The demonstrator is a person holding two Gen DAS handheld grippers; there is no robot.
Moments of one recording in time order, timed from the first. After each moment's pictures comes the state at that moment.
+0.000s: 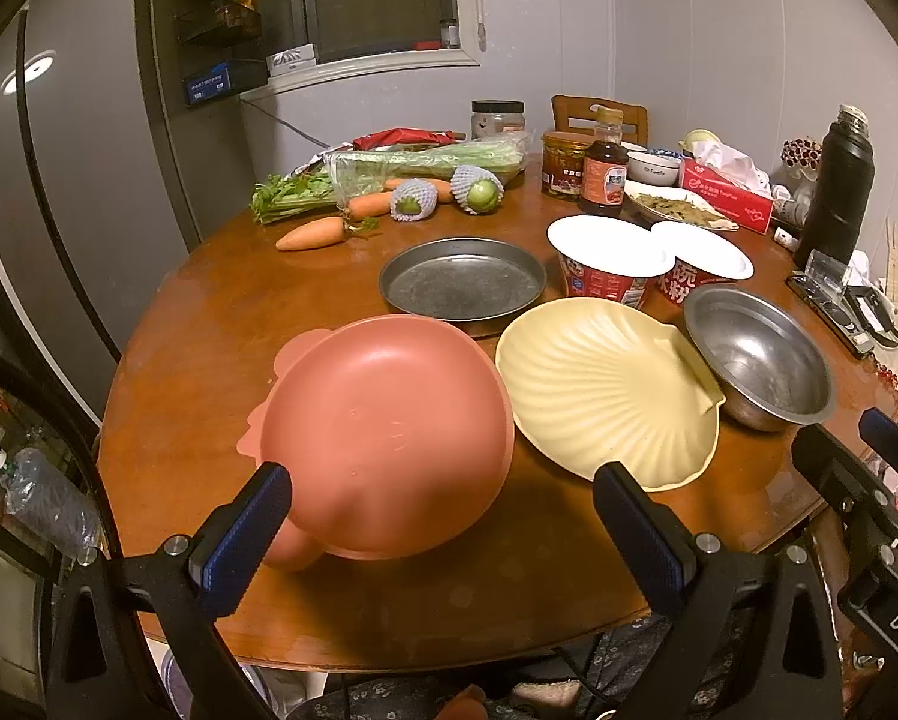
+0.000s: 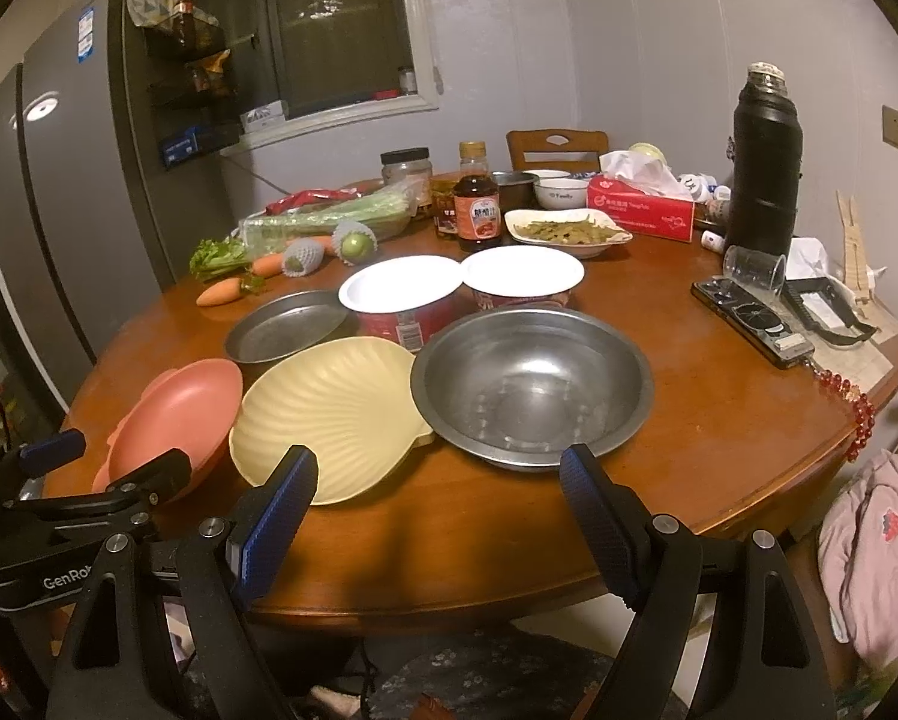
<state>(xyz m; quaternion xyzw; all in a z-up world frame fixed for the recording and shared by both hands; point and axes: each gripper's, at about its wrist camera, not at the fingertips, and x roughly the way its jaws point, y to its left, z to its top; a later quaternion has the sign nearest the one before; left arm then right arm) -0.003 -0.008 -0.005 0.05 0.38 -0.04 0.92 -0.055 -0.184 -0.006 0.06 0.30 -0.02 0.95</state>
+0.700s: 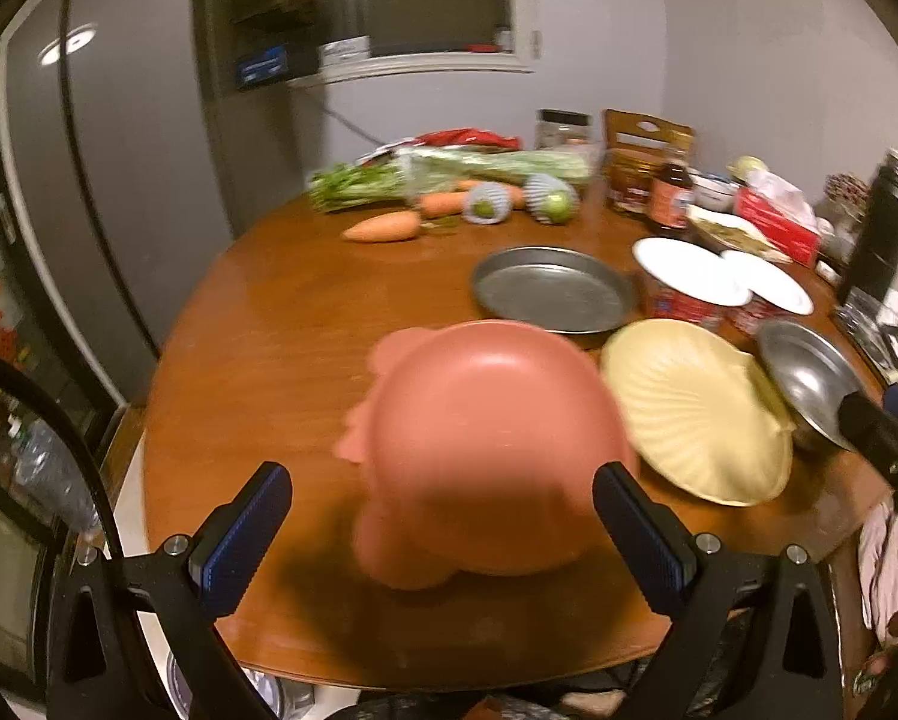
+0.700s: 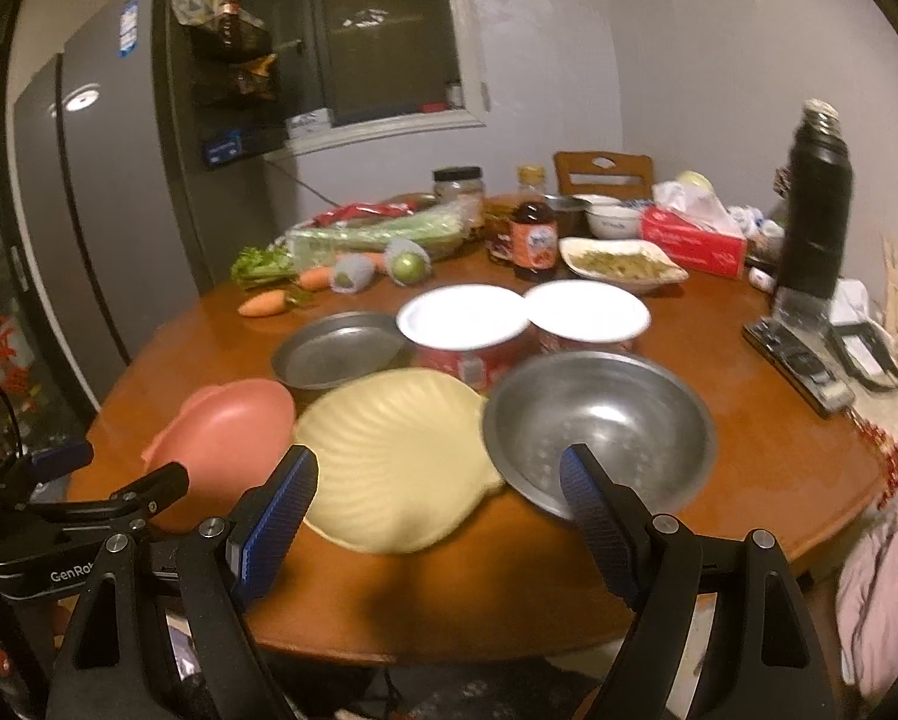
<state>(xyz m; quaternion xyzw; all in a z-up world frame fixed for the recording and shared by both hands) 0.009 0.052 -0.007 0.01 0.38 0.01 0.93 -0.031 -0.158 0.007 0.04 0.28 0.03 0.96</state>
